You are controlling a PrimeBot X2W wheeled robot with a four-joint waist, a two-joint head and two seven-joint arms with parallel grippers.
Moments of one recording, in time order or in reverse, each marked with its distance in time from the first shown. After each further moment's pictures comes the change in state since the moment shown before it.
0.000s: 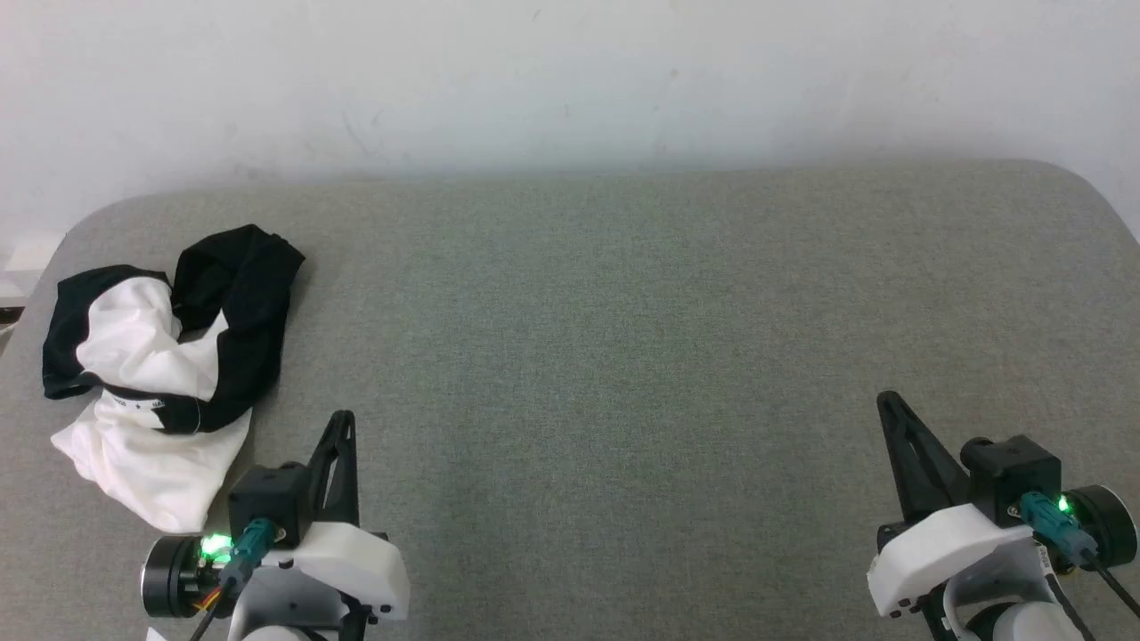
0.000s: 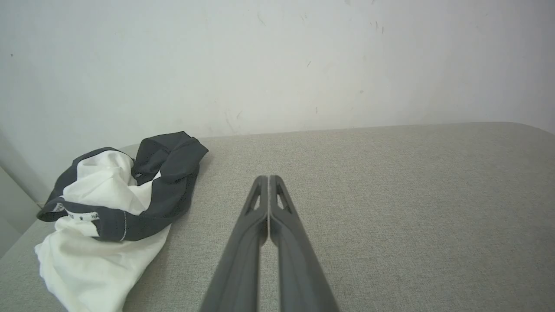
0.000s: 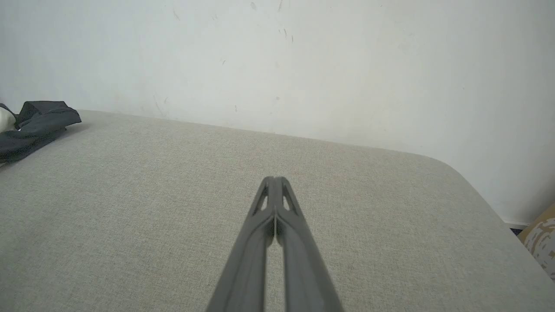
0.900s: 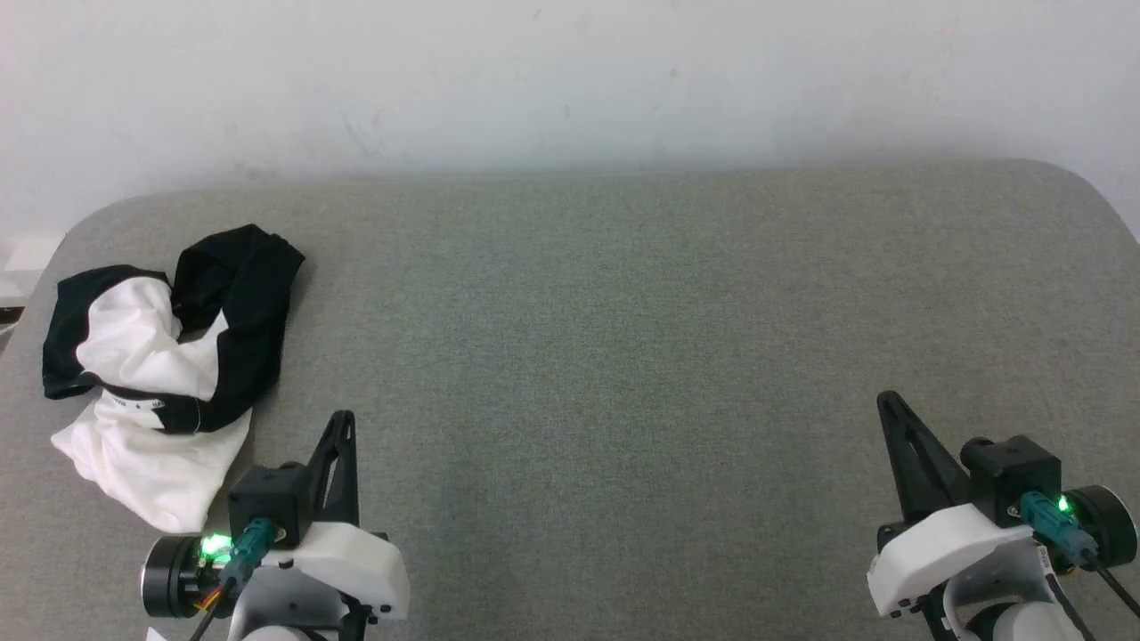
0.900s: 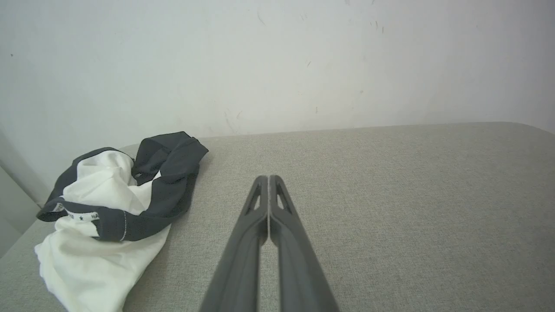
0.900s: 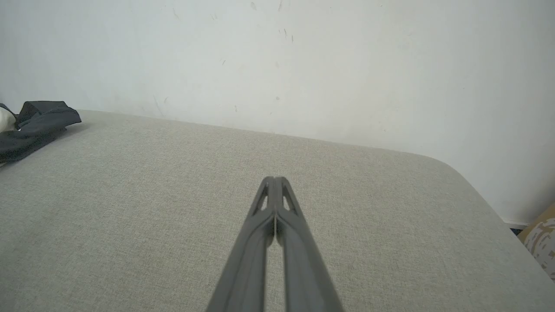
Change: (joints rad) left arm 0.000 0.000 0.000 0.000 0.000 0.000 0.000; right arm 0.000 0.000 0.000 0.000 0.000 0.000 0.000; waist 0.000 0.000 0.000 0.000
